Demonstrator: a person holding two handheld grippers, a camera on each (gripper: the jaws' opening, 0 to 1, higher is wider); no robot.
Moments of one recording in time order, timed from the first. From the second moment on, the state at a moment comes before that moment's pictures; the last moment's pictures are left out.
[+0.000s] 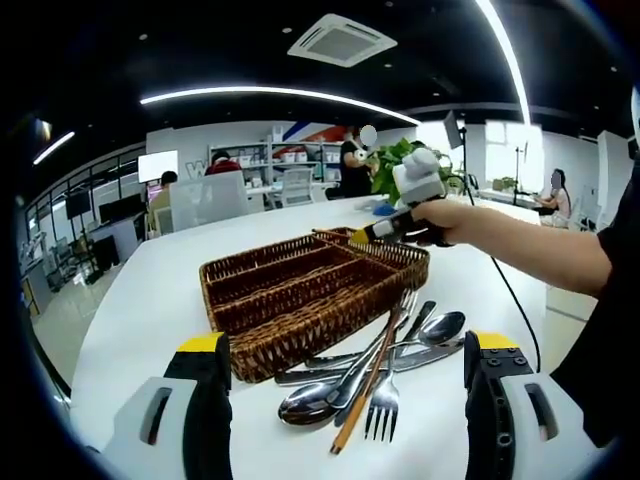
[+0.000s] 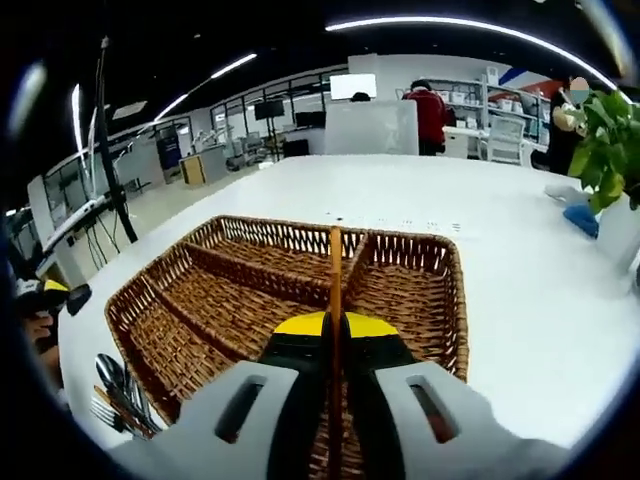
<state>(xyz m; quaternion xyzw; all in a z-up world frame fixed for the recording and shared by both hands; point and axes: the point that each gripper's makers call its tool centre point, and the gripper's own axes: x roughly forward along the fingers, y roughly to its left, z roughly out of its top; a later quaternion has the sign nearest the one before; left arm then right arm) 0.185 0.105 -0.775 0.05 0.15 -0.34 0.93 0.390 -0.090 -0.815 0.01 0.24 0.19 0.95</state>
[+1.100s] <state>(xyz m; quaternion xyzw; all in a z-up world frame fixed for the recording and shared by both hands) 0.185 0.103 -0.777 0.06 0.15 -0.34 0.93 0.410 -0.110 -0.831 0.18 0.24 0.06 0.95</state>
